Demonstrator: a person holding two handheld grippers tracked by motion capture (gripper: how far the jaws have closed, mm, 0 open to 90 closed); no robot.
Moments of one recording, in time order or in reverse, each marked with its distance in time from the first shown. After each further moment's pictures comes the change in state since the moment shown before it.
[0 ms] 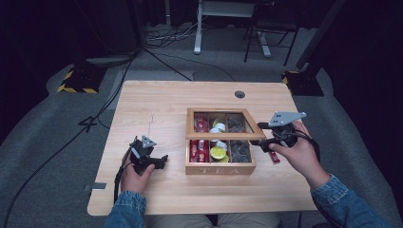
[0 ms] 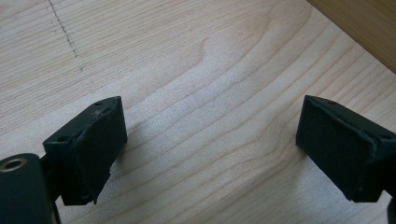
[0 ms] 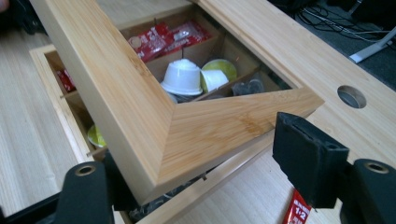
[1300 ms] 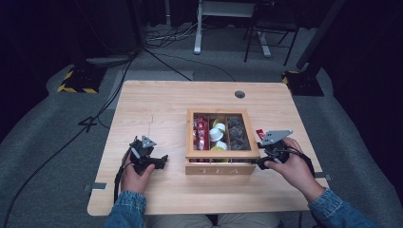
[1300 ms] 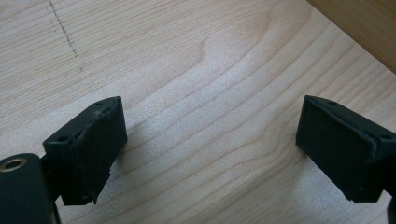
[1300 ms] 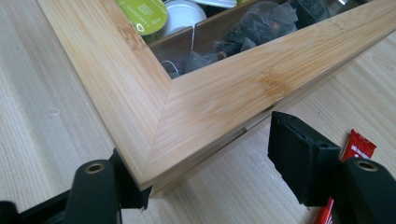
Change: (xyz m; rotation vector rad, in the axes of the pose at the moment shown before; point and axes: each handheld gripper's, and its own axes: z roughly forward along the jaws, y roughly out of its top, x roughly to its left) left arm 0.000 0.000 0.000 0.000 -0.001 0.000; right arm 0.024 -0.044 0.025 0.164 0.038 0.004
